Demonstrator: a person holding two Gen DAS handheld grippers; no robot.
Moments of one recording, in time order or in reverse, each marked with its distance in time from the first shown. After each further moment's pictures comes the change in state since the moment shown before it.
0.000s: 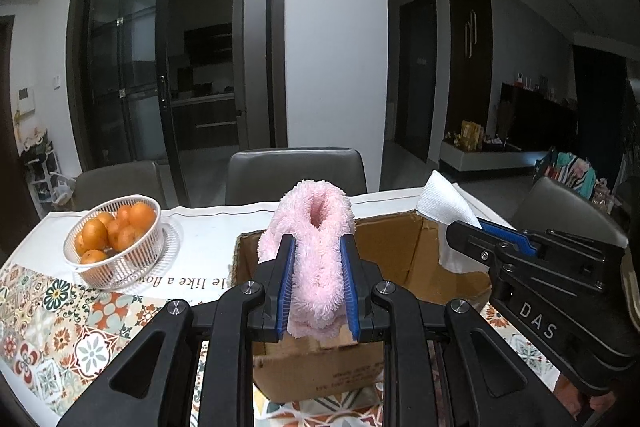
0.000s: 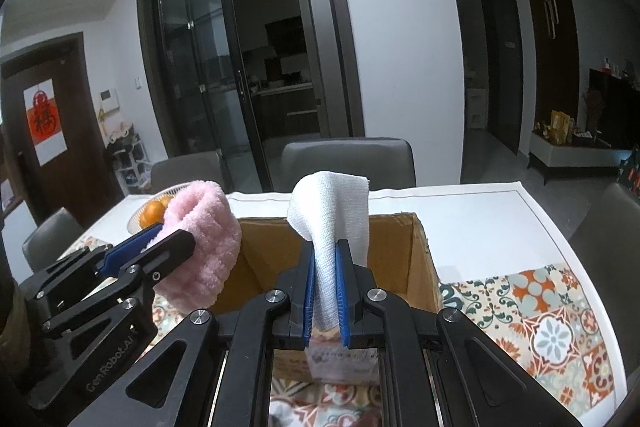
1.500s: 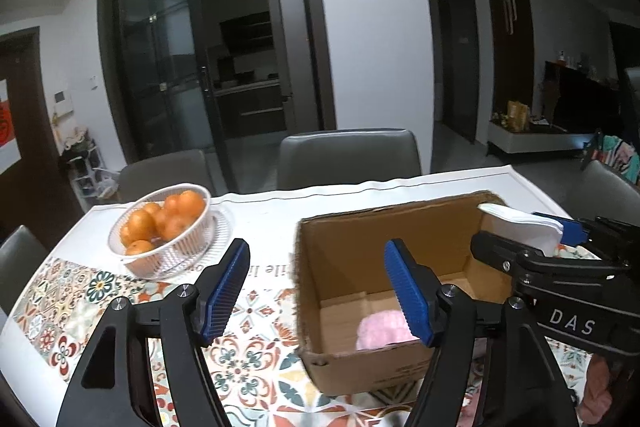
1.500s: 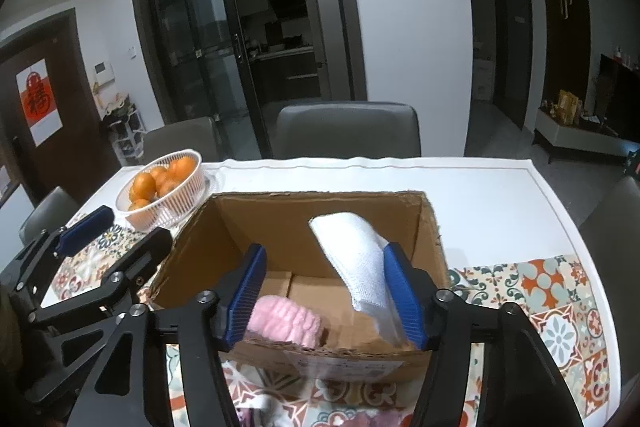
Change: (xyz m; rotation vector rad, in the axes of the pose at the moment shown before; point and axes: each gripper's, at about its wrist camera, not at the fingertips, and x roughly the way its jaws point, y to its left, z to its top) left arm 0.008 0.021 -0.003 0.015 0.060 0.208; right arm 0.041 -0.005 0.005 0.008 0.149 0.013
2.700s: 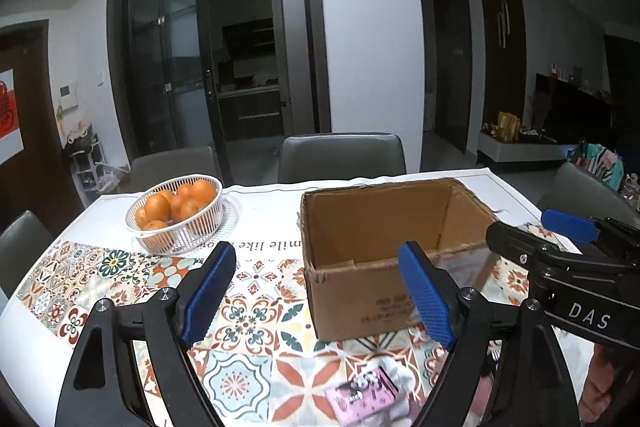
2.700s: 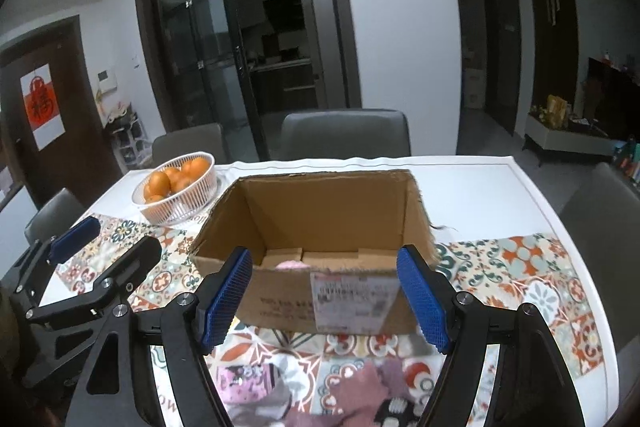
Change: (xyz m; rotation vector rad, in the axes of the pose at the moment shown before) left arm -0.091 0.011 -0.033 -0.023 -0.038 -0.045; right arm -0.086 0.018 -0.042 0.006 -0.085 -0.042
